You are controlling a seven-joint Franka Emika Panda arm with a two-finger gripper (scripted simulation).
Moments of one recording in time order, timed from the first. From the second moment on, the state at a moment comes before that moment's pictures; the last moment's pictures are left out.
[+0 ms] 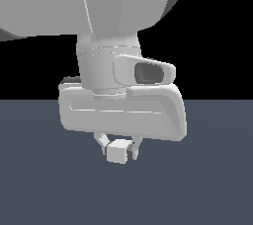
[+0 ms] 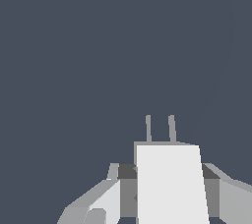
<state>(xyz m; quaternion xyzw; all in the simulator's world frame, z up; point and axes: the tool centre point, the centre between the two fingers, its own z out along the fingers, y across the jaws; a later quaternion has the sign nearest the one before) -0.084 0.011 0.012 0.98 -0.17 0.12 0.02</state>
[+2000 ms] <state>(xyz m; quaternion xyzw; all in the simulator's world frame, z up) 0.023 0.066 0.097 0.98 0.15 0.12 -0.02</state>
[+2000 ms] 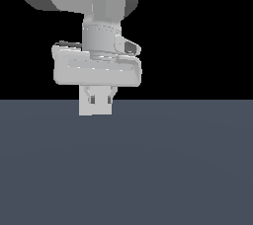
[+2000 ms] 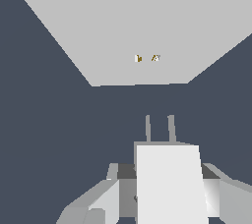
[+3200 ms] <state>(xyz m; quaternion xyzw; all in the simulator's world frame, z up) 0.045 0.078 0.100 0.98 0.17 0.12 -0.02</state>
